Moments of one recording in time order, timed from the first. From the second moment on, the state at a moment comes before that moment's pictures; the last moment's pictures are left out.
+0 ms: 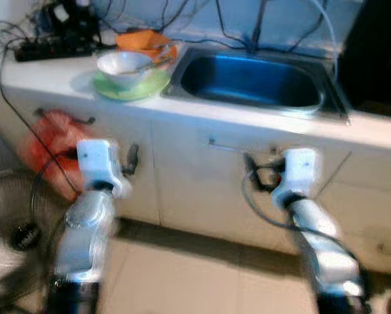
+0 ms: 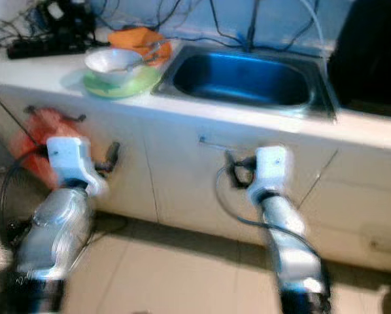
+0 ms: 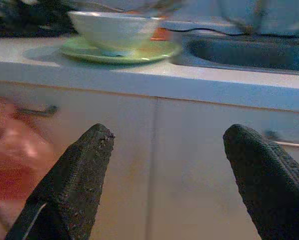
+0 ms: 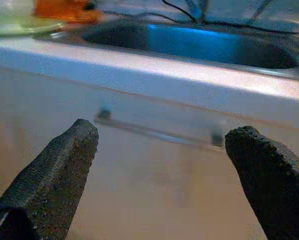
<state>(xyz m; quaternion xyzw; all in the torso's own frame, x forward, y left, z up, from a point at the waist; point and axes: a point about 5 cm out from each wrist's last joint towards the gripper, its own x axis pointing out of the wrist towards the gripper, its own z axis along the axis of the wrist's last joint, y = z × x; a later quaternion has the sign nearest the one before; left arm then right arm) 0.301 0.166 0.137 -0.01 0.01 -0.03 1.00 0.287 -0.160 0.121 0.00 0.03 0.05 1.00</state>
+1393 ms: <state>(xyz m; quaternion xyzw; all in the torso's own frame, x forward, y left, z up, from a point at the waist) 0.301 0.172 0.154 -0.01 -0.03 -0.03 1.00 0.287 -0.146 0.134 0.05 -0.01 0.11 0.99</state>
